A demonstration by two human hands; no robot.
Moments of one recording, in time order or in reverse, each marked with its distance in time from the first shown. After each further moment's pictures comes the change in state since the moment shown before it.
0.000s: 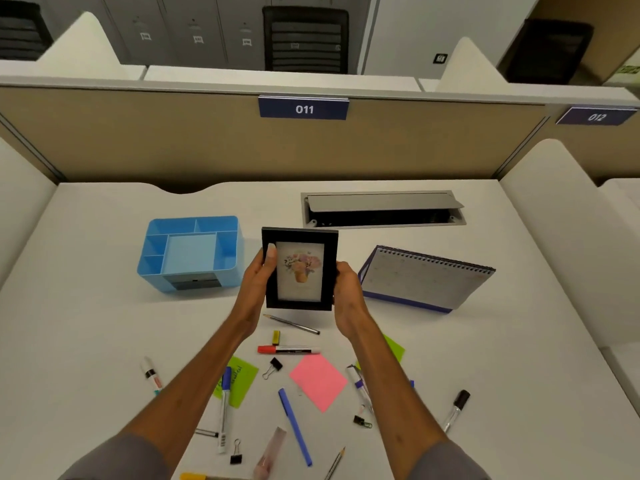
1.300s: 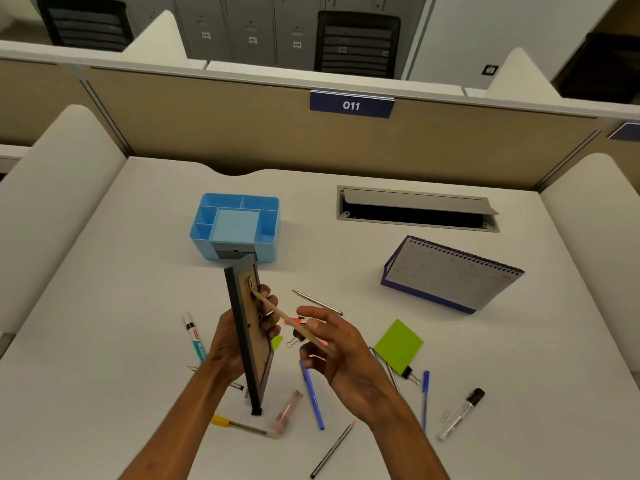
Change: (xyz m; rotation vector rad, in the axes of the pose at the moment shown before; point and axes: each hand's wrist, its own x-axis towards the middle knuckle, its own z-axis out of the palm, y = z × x) left_hand -0.117 -0.052 -0.076 -0.868 -0.286 -0.131; right_hand -0.162 0.055 -0.009 0.070 -0.576 0.045
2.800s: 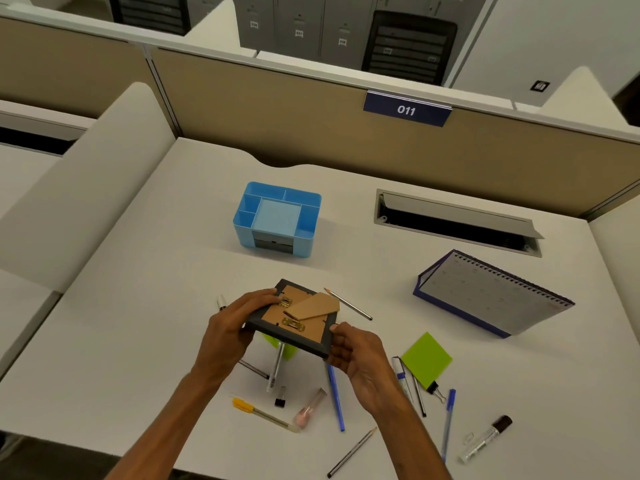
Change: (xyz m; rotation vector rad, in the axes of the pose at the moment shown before) left_hand -0.066 0.038 -0.061 1.709 0.201 0.717; right_hand 0.054 0.045 -0.002 -0.158 0.344 0.121
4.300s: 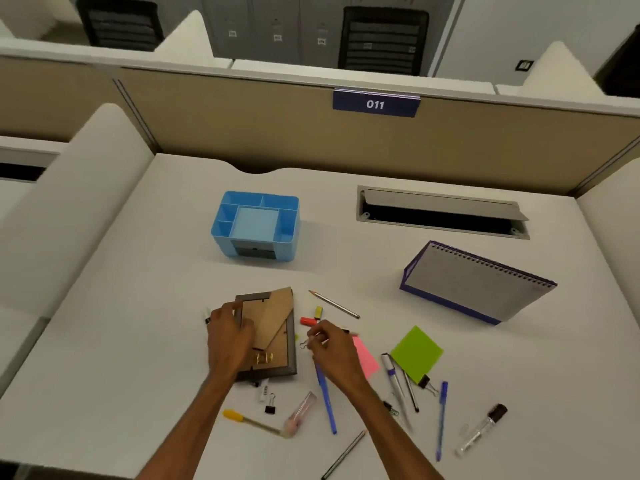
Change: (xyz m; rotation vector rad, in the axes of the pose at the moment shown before) left_hand 0.027 0.001 0.065 0.163 0.053 -0.866; right_hand 0.073 0.049 -0.033 -0.778 0.037 -0.388
